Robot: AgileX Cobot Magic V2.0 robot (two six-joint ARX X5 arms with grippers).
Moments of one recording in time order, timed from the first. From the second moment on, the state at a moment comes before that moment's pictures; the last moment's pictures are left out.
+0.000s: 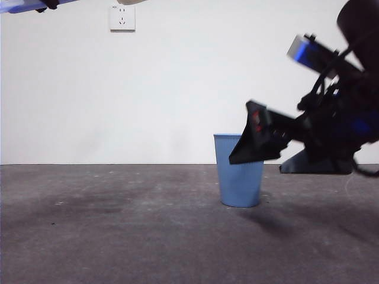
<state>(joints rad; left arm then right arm) -0.57 0.97 1.13 -0.87 -0.08 -0.13 0.51 1.45 0.38 0.65 -0.12 0.07</state>
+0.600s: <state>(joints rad) -0.58 0.97 1.13 -0.91 -0.08 -0.13 0.48 1.88 0.42 1.12 -0.11 0.06</state>
